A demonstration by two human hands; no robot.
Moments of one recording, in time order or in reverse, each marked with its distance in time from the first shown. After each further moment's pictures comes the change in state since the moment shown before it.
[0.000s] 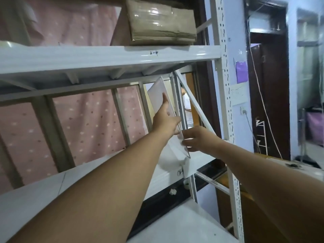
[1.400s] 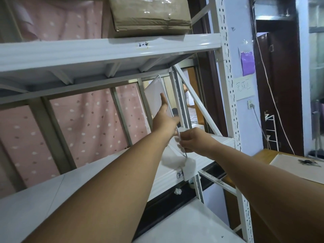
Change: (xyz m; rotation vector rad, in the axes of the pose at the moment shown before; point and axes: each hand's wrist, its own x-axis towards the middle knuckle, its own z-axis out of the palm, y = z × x) left_hand 0.031 -0.024 0.024 0.101 0.077 0.039; right_hand 0.043 0.050 0.008 0.052 0.026 -0.029
